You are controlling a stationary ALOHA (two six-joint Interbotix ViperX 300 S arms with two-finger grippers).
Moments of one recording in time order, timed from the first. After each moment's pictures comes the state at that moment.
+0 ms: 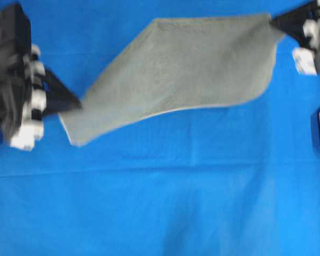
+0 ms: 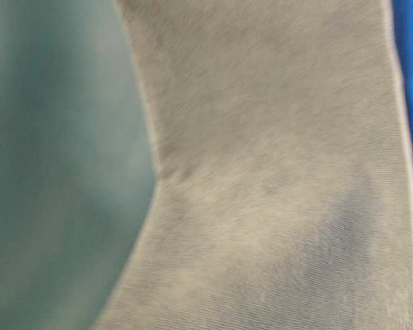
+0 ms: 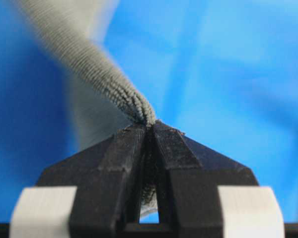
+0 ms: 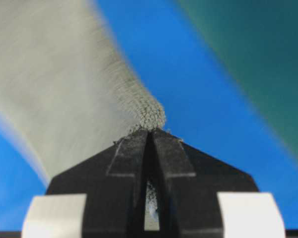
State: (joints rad) left arm -0.06 -0.63 0.69 -0.04 0.48 -0.36; right arm -0.44 -0.75 0.78 -0.27 0.48 0.36
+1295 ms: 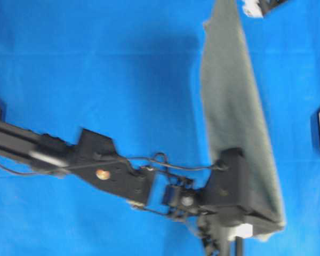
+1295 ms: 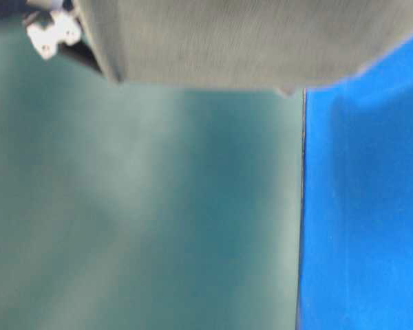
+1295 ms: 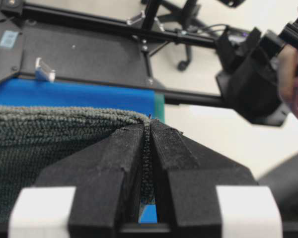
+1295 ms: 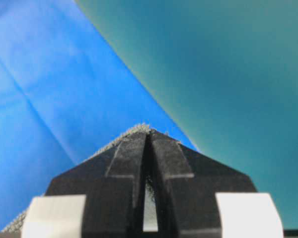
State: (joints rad) left arm -0.33 0.41 -0.24 -0.02 0.06 -0.29; right arm -0.59 -0.45 0.58 -0.28 0.36 0.33
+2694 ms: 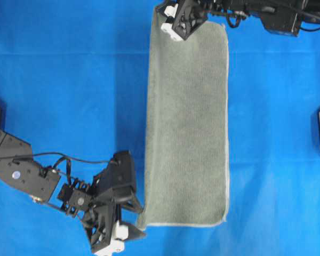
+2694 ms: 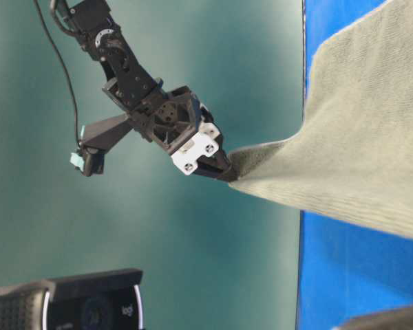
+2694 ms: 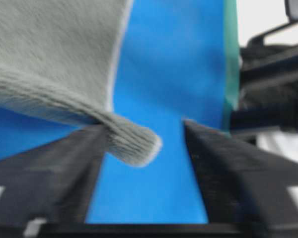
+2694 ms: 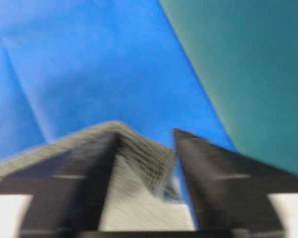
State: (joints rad) left arm -0.44 0.08 0.59 -0.04 -0.05 -0.69; right arm -0.49 0.16 0.32 -0.44 0.23 0.32
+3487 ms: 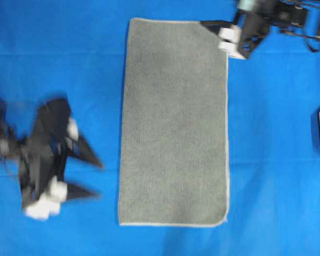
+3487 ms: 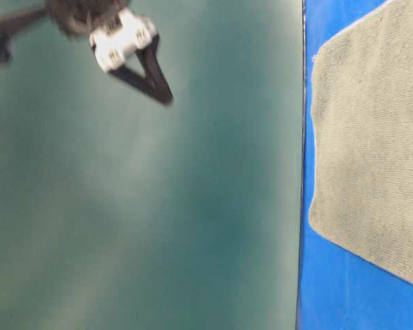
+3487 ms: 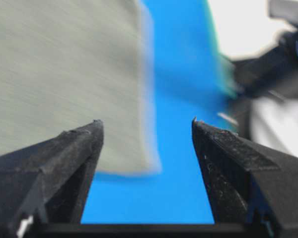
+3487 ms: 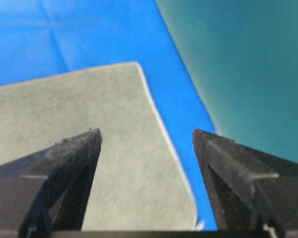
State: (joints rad) left arm -0.25 -0.47 0.71 -0.02 0.29 -0.42; right arm -0.41 -0.40 0.70 -0.52 0.24 0.37
